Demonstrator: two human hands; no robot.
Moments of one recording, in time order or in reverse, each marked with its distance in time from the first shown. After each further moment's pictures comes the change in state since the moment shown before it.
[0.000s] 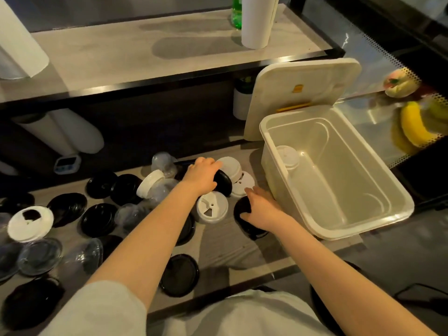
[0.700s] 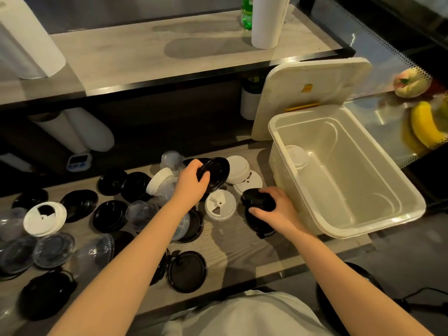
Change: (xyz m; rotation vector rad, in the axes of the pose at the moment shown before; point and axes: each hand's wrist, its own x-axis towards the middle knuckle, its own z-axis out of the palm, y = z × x) left_hand -0.065 -0.005 -0.002 -0.790 0.432 -0.266; right_hand -0.009 0.023 0.028 0.613 0.391 -0.060
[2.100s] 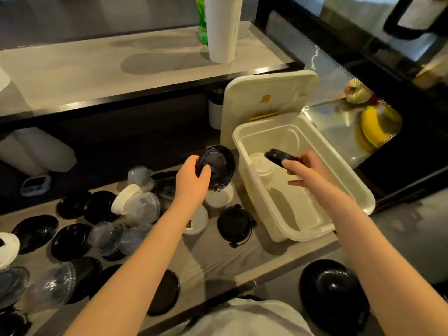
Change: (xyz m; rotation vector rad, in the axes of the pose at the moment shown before) left_hand -0.005 0.091 0.030 -0.263 0.026 0.020; right_hand 0.004 -0.028 -0.152 0.414 0.182 0.144
